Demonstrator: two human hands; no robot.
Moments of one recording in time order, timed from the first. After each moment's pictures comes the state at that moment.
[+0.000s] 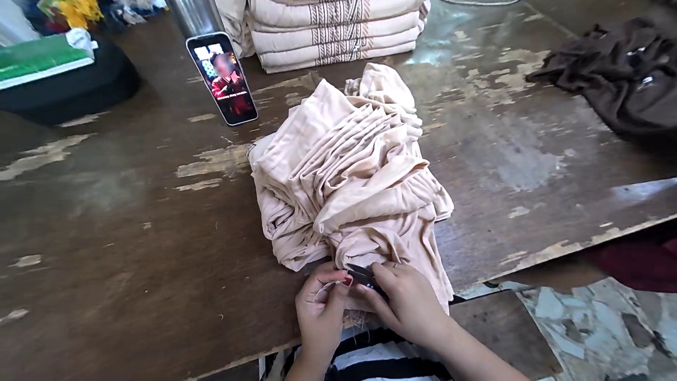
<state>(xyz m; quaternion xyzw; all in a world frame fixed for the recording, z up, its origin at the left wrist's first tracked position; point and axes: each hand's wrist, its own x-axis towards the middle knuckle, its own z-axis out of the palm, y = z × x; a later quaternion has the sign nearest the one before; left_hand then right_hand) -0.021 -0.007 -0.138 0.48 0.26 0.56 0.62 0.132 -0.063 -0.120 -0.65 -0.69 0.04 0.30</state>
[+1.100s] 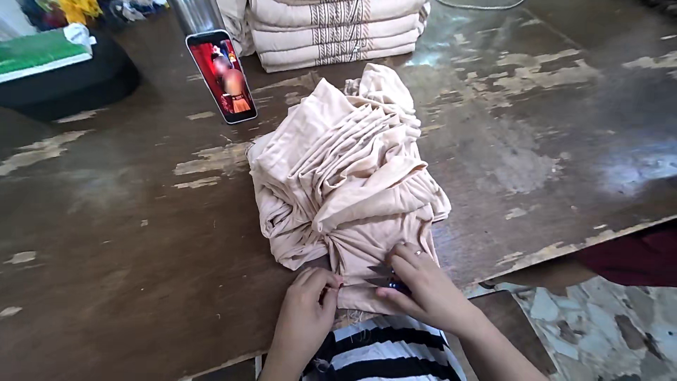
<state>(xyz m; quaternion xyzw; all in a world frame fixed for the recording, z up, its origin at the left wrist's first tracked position) -0.055 0.017 -0.118 0.81 0.34 0.32 0.36 0.182 -0.072 -0.128 -0.62 -0.73 0.08 0.27</state>
